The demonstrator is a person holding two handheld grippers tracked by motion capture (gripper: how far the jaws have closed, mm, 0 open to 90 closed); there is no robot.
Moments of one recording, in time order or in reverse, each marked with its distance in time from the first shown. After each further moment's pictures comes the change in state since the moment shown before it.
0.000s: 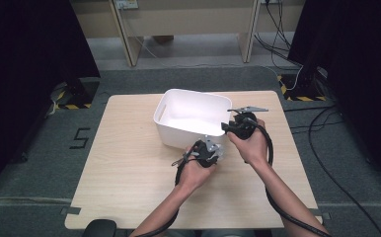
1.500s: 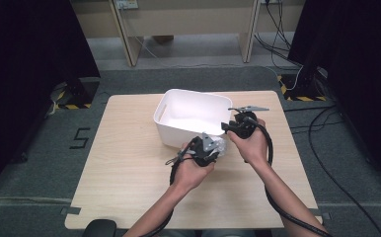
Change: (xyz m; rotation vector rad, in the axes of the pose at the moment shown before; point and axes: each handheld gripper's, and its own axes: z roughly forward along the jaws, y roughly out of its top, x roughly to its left) left arm 0.003 0.008 -0.051 -0.089 0.000 0.051; right arm -0.001 0.001 0.001 0.011 0.007 0.024
